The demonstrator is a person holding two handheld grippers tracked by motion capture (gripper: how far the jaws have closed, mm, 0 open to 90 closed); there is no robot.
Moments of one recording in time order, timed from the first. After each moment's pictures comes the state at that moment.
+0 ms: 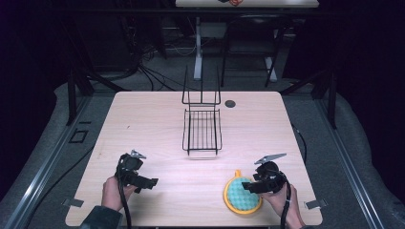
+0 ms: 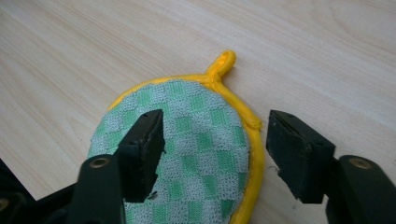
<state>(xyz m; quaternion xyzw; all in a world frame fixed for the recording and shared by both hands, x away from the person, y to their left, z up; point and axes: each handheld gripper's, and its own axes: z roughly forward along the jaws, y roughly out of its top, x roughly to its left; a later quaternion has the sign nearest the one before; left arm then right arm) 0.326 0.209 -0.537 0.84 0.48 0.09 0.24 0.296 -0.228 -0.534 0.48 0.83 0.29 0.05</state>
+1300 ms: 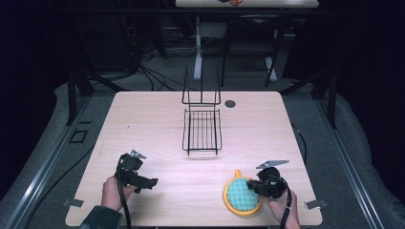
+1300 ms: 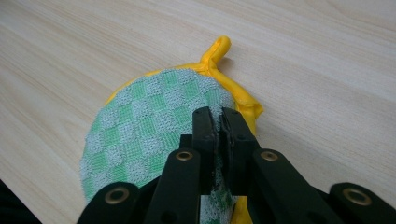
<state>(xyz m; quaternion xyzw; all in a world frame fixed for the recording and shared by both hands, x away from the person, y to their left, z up) 0.326 0.210 -0.536 0.84 0.47 0.09 0.24 0.281 -0.229 -0.541 0.50 0.80 0.31 0.07</state>
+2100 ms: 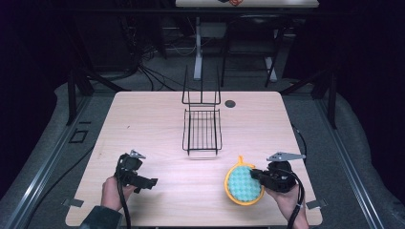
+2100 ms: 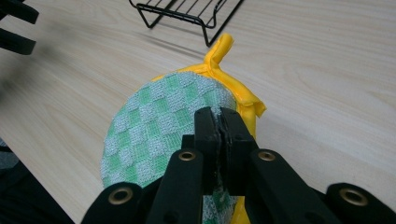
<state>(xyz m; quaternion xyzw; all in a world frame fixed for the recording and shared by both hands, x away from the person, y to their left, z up) 0.325 0.211 -0.536 0.84 0.47 0.09 0.24 0.275 -0.238 -0.491 0.49 0.77 0.39 0.10</state>
